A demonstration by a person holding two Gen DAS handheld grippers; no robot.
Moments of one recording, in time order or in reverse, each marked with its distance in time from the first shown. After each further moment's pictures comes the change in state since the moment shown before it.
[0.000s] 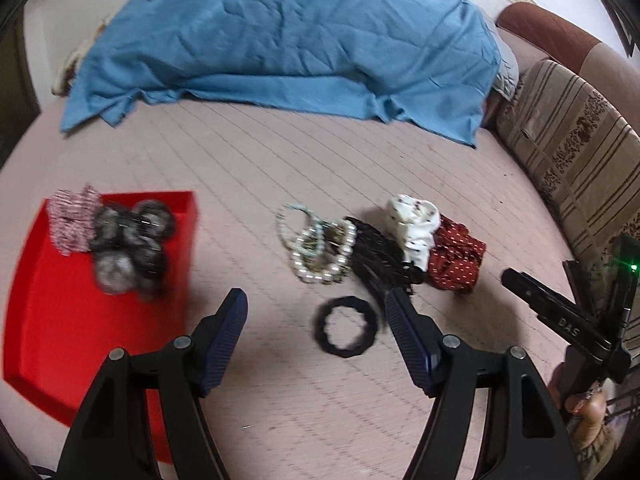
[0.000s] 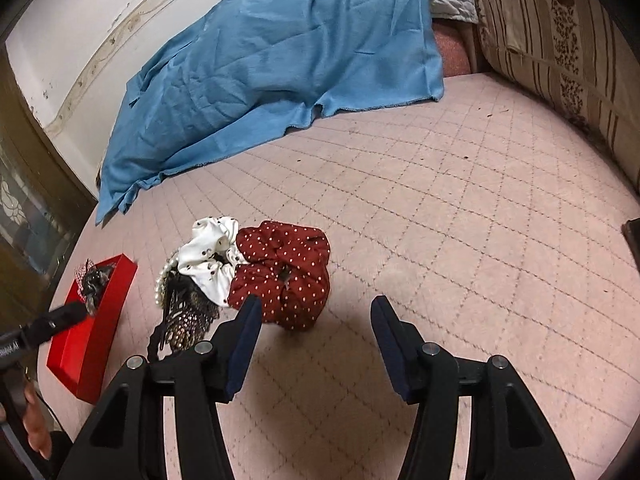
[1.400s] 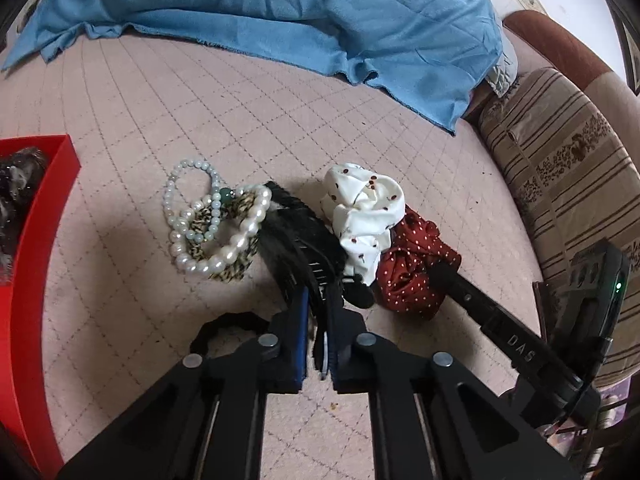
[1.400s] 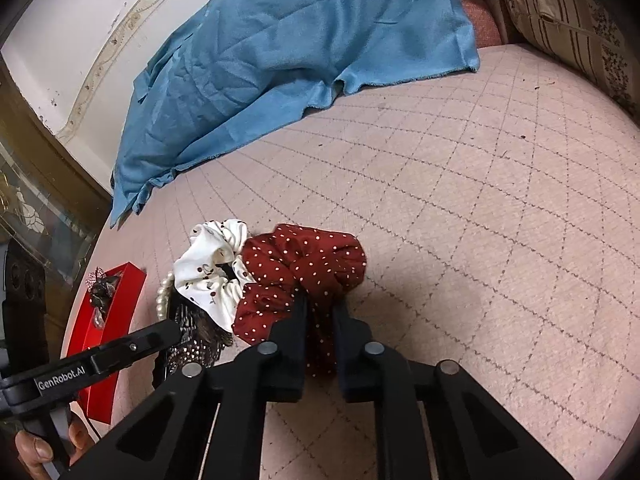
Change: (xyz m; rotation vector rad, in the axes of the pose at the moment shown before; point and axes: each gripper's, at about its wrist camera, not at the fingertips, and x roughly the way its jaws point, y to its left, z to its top) left arm 0.079 -0.035 0.003 -0.122 0.101 -0.173; right arm 0.046 -0.001 0.013 0.035 0.050 0.113
